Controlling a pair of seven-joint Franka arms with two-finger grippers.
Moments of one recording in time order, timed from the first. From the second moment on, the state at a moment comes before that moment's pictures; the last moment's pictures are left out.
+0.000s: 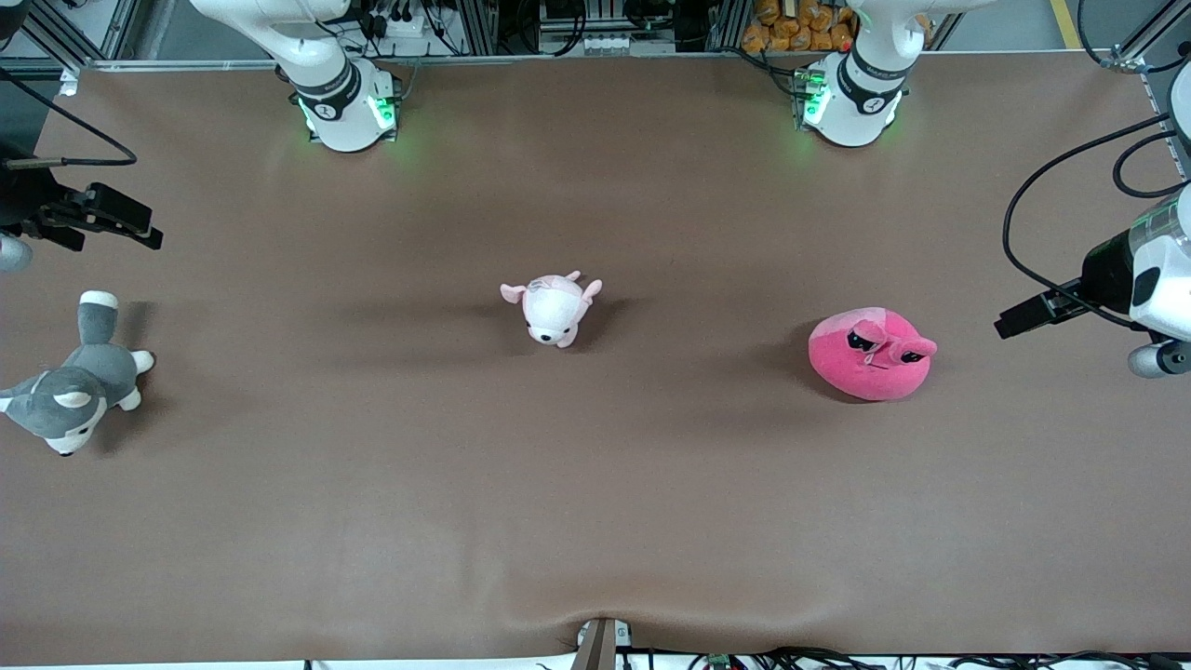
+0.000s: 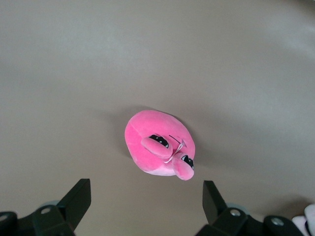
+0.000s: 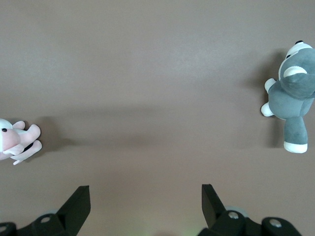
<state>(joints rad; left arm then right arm) 0.02 0.20 -0.08 -1.45 0.03 1.63 -0.45 -0.01 -0.01 -0.03 -1.57 0.05 1.50 -0.02</state>
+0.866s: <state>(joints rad) 0.03 0.23 -0.08 -1.45 0.05 1.60 -0.93 -0.01 0.00 -0.03 -1.57 0.05 1.50 -0.02</state>
